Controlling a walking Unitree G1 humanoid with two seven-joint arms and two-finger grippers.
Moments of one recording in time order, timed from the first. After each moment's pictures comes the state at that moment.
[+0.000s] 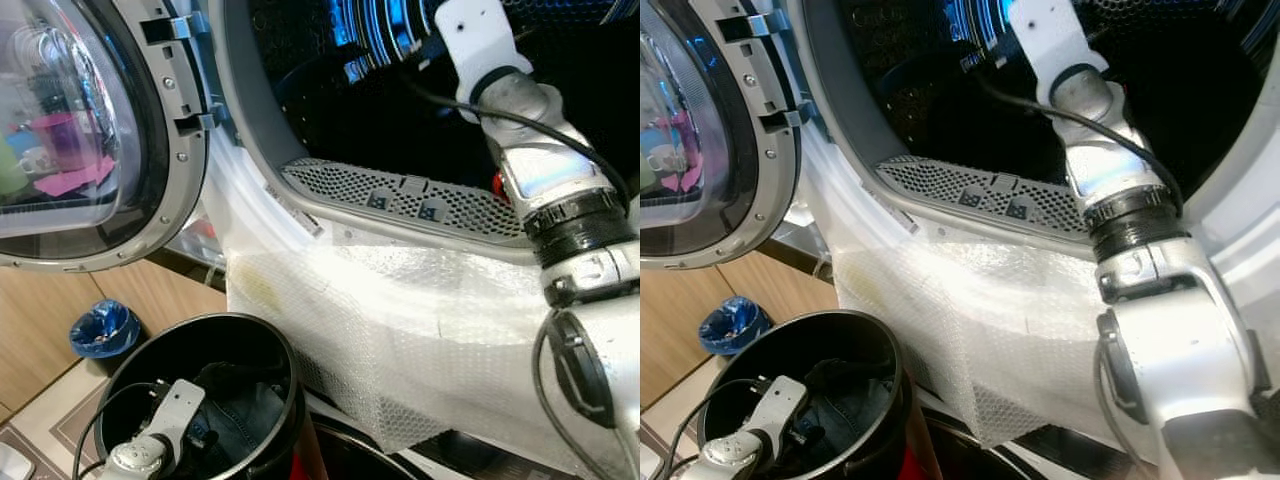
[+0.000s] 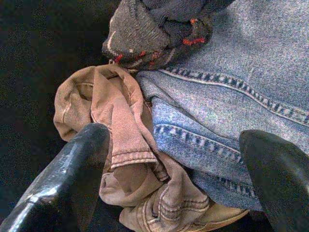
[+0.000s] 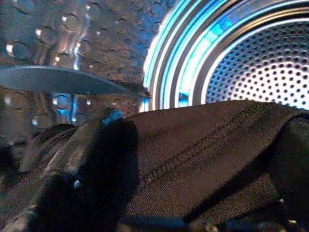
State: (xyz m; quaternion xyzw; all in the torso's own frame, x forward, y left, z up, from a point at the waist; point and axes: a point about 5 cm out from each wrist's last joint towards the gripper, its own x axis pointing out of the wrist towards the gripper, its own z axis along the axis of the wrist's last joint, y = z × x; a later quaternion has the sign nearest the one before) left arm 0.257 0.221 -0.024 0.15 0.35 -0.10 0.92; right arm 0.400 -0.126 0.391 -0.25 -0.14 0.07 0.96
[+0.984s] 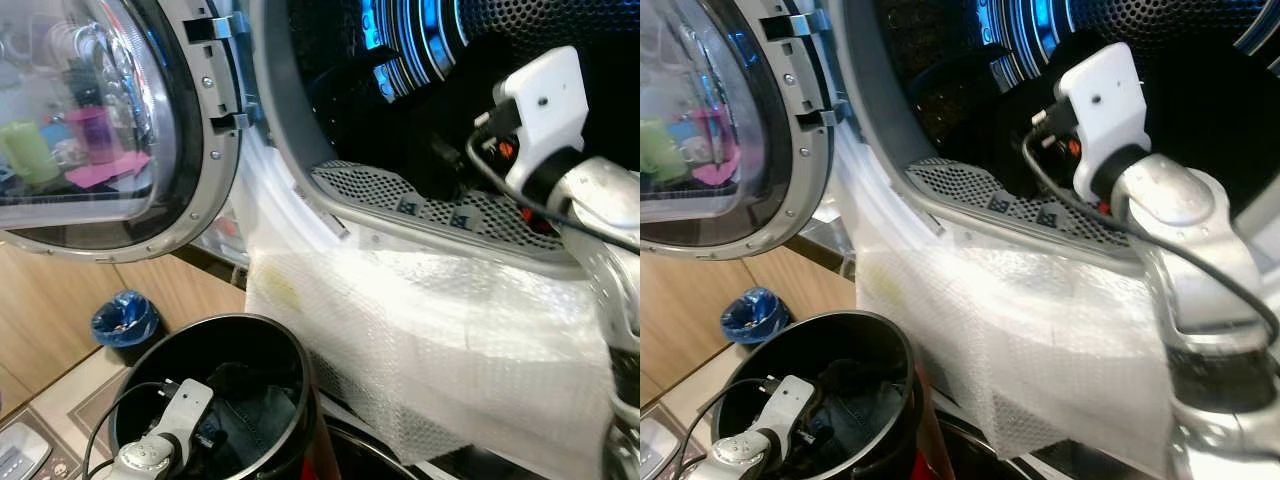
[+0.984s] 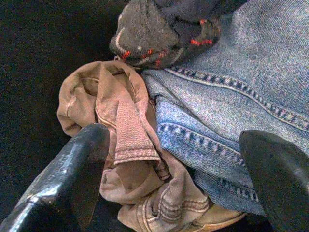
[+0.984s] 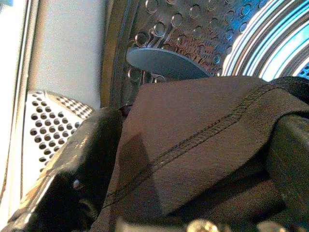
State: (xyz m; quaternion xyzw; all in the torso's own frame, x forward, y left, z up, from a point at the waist) left arm 0.260 0.210 -0.023 0.14 0.34 -0.11 0.92; right arm 0.319 -0.167 0.339 -0.25 -0.11 0.20 0.94
